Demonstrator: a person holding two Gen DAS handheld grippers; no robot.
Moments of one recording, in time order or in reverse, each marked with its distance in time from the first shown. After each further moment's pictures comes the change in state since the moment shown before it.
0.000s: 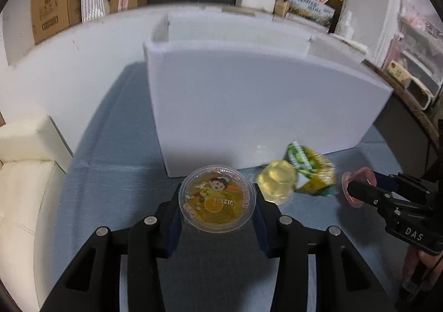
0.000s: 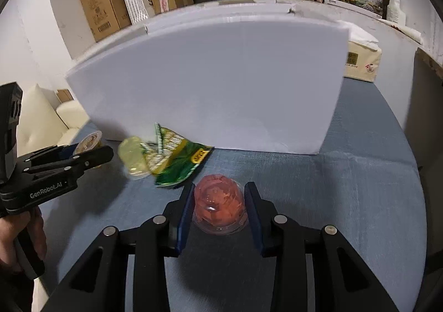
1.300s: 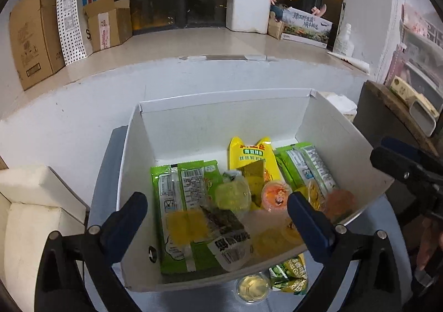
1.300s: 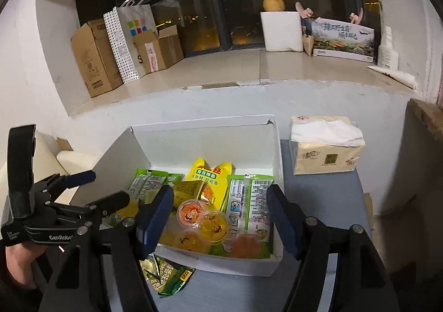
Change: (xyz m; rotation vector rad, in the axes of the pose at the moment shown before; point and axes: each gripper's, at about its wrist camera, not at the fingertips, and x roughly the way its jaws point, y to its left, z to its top) left arm 0.019 -0.030 0.133 0.079 -0.030 0.031; right arm -0.031 -0.031 0.124 0.039 -0.175 -0.027
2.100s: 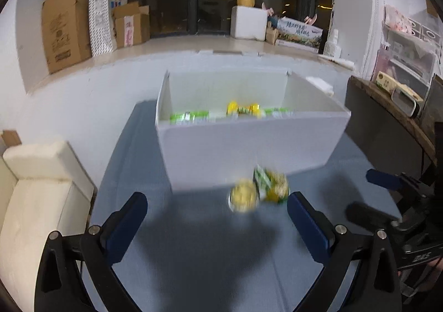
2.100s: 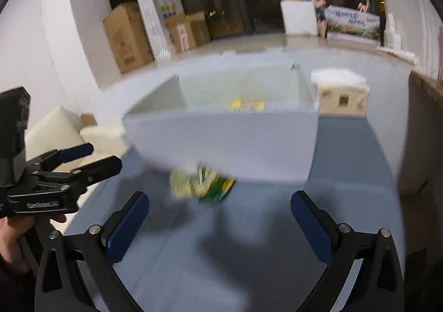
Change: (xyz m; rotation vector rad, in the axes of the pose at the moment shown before) left arm -0.094 -0.015 -0.128 -0.056 -0.072 0.020; right arm -0.043 0.043 -0.132 -0.053 0.076 0.117
